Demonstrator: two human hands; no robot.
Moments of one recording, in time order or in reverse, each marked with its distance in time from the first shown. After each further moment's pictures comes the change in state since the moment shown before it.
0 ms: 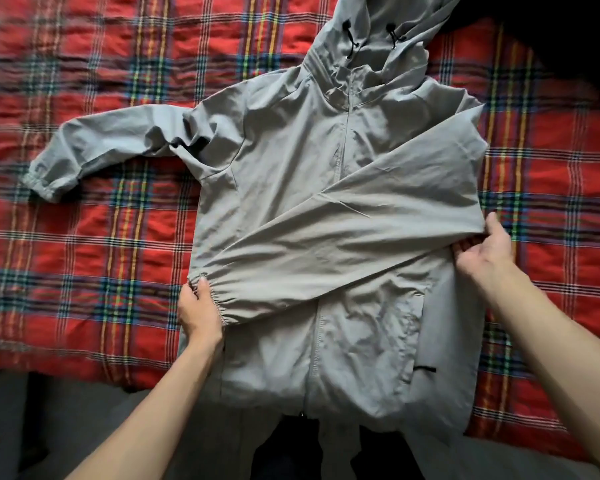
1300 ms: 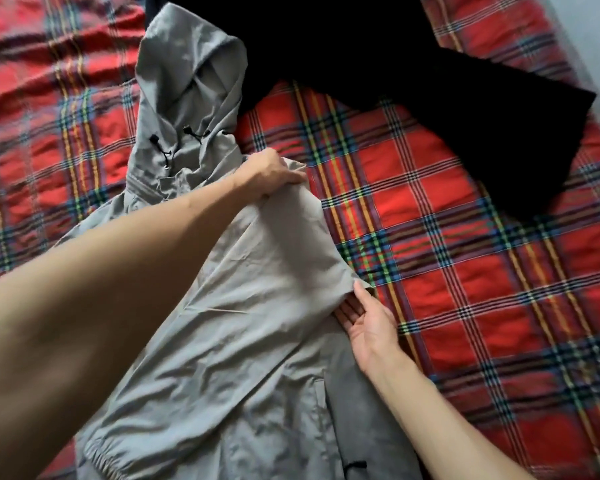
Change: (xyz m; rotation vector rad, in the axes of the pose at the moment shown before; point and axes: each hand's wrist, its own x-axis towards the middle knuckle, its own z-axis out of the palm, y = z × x) left_hand -0.133 0.388 0.302 0.749 -0.783 0.931; right_hand 0.014 0.002 -0.042 0.200 -0.075 0.160
